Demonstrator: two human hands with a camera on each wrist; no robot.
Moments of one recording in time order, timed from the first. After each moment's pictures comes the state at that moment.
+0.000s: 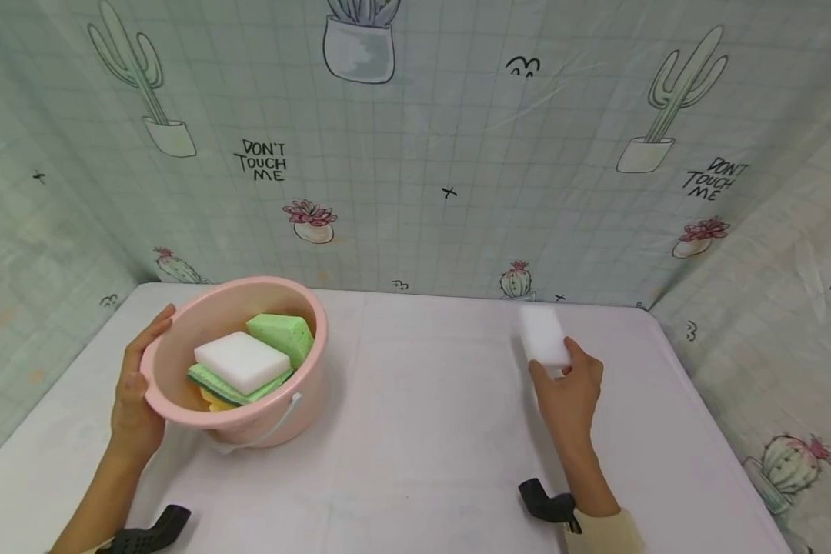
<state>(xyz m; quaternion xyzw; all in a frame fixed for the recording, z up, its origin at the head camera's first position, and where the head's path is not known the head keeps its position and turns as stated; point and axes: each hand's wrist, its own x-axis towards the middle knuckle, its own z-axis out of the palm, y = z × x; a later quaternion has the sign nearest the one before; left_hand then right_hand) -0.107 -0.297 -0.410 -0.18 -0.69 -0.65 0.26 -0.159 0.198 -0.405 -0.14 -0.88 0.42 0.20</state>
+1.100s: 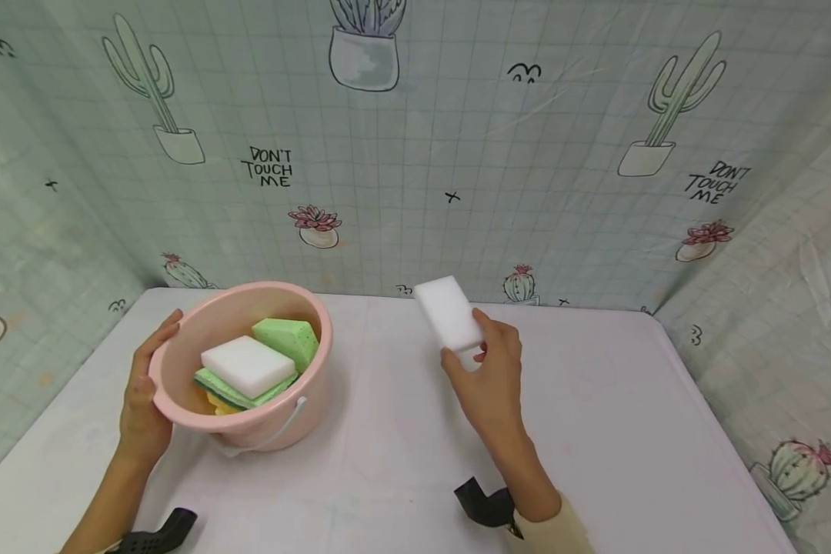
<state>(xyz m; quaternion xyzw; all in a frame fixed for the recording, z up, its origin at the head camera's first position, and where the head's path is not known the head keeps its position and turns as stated) -0.105 -0.296 -0.409 -0.17 -0.69 -0.65 0.26 -0.142 0.102 -0.350 0.04 -0.87 0.46 0.17</state>
